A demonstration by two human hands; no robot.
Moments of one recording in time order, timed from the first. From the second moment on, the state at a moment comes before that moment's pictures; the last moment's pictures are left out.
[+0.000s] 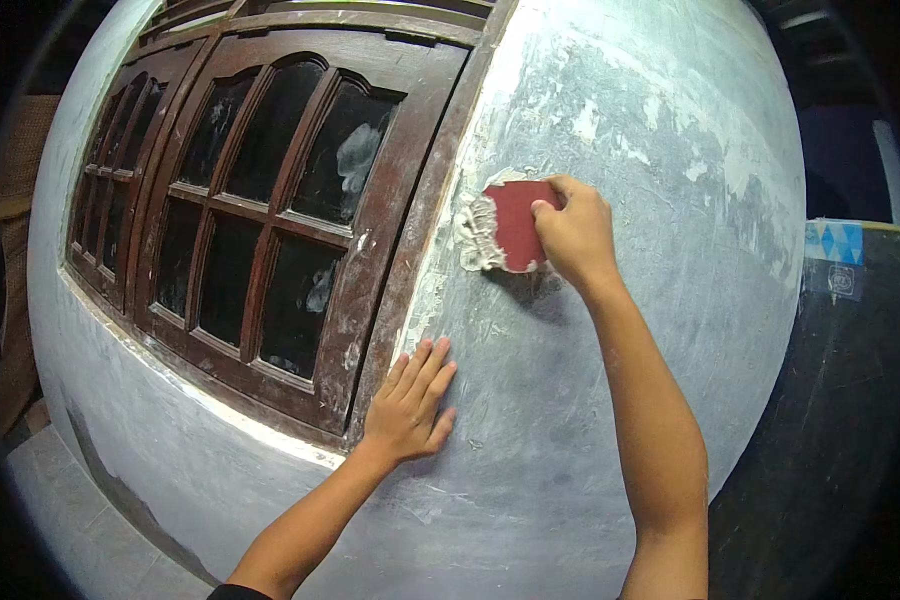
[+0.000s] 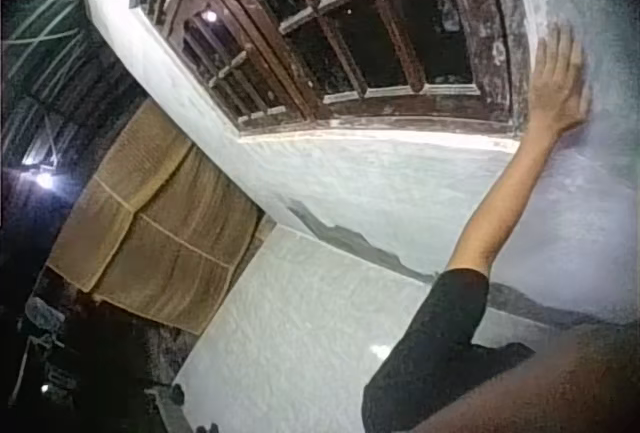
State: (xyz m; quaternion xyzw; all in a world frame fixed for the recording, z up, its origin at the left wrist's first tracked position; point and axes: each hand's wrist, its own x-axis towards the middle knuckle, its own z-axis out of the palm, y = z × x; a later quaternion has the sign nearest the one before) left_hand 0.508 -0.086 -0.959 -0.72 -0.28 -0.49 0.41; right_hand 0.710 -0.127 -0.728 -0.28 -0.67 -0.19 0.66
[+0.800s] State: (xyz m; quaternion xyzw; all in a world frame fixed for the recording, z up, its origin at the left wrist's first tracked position) left_hand 0.507 -0.084 -0.960 -0.71 -0.28 -0.49 0.41; right_hand 0.727 -0.132 -0.692 -0.24 -0.71 -0.17 0.64
